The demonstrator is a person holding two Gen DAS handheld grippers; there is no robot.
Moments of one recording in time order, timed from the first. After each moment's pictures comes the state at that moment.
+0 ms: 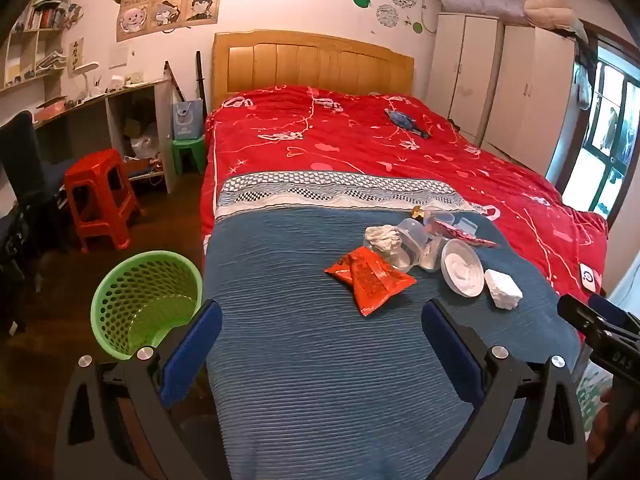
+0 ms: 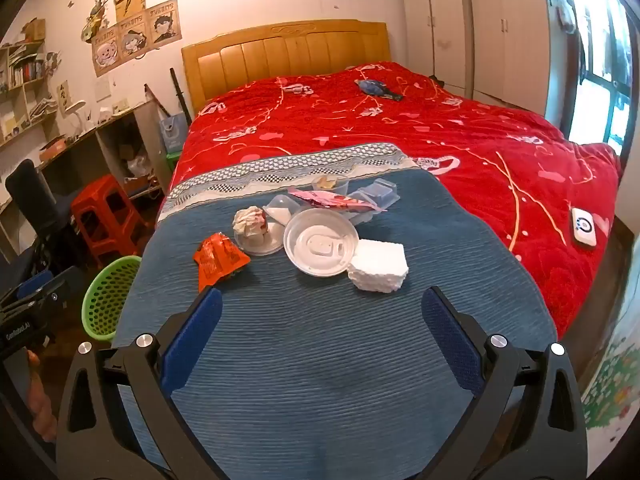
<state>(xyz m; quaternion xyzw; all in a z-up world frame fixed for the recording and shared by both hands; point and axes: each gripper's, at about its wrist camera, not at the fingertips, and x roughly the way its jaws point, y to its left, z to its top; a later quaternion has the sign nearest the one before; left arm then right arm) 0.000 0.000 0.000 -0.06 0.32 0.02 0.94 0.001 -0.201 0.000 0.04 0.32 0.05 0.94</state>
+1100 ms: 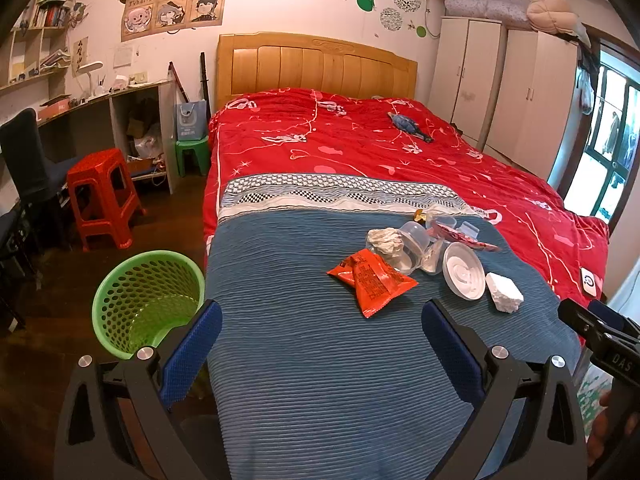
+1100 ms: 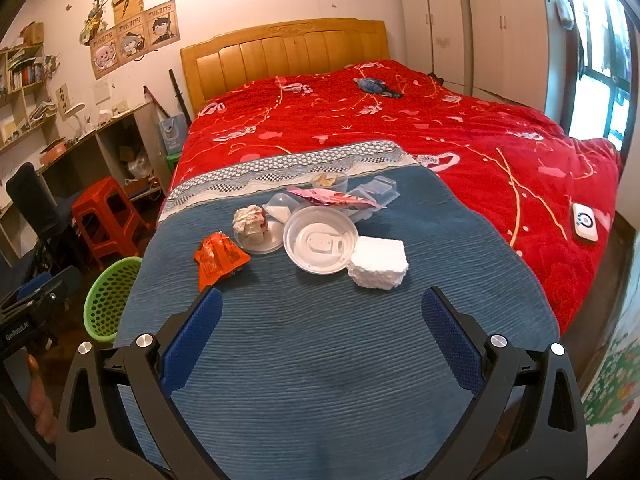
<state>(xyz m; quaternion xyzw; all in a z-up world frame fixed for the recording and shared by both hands) -0.002 0.005 0.001 -0.07 0.31 0.03 0.95 0.000 -0.202 -0.002 0.04 0.33 0.05 0.94</state>
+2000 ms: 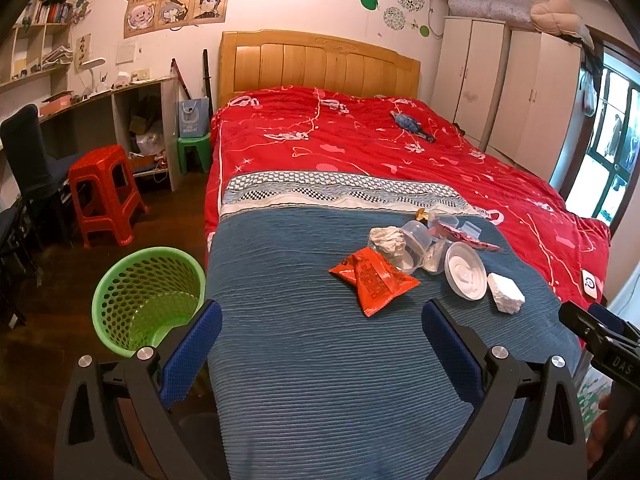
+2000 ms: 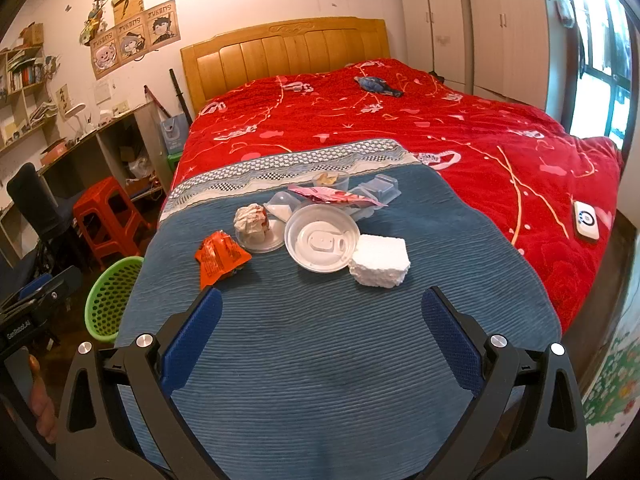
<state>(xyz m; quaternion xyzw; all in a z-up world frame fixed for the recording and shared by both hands) -0.003 0.006 0.000 -0.07 0.31 0.03 0.95 0.000 -0.204 -0.005 0.04 0.33 0.05 0.94</state>
